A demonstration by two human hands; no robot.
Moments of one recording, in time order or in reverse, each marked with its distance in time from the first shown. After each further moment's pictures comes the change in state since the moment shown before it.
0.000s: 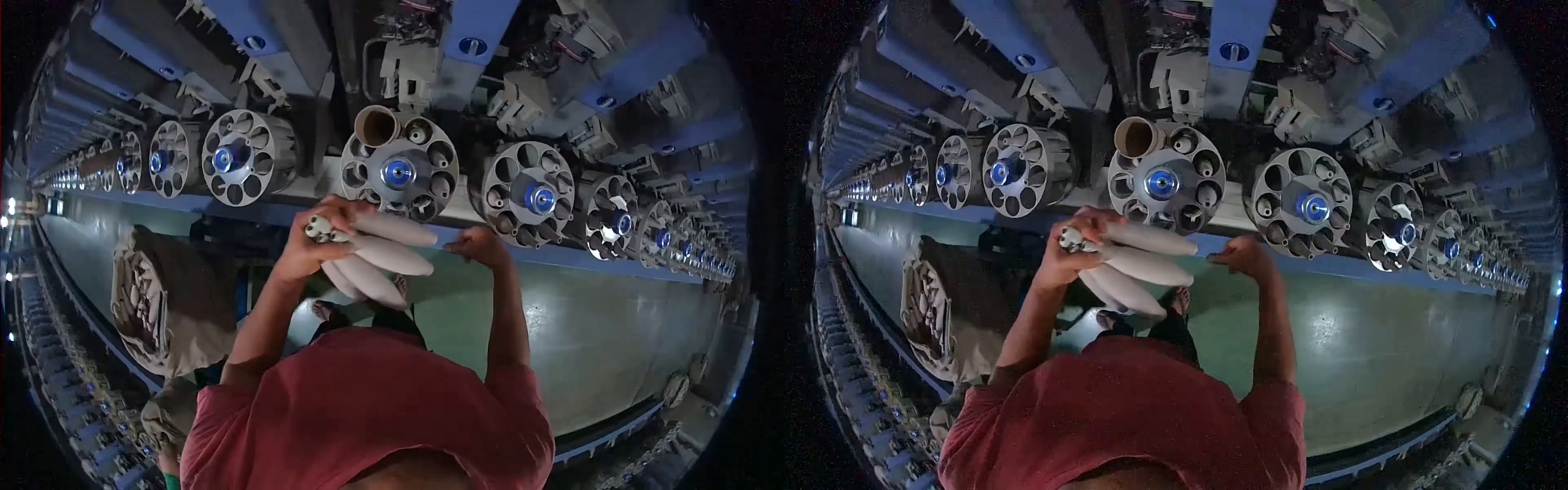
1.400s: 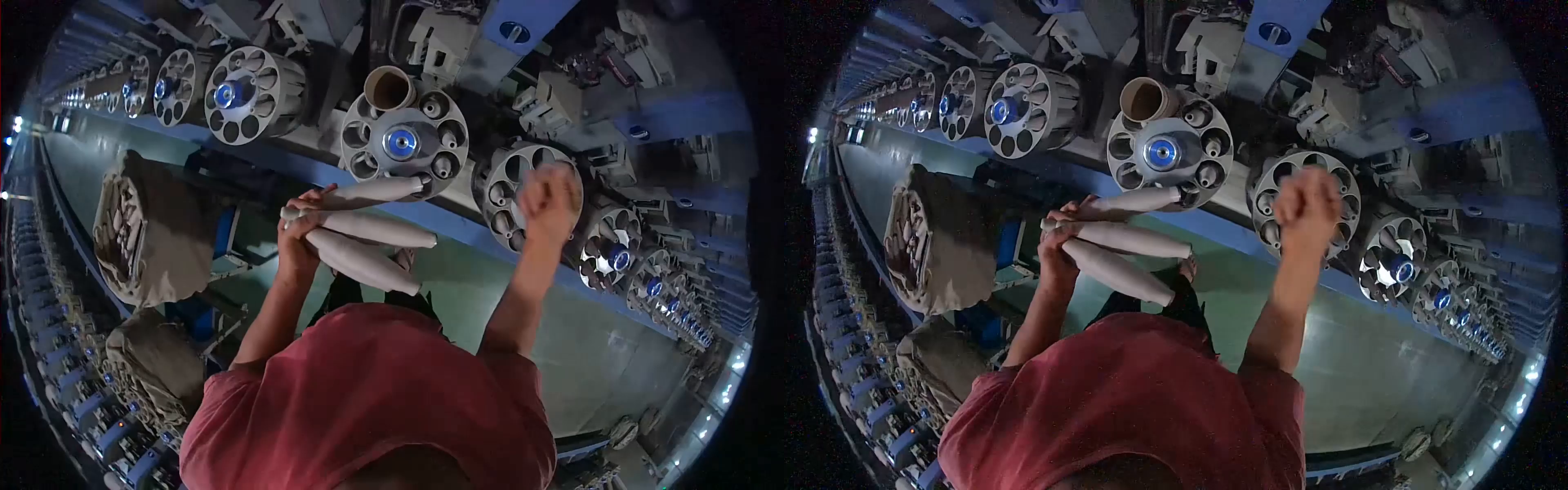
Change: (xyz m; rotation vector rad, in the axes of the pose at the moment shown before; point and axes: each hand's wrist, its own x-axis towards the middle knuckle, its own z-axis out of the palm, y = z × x) left_hand -0.059 -0.059 0.039 -0.403 0.758 0.012; right_hand -0.024 -0.106 -0.102 1.172 0.425 -0.575
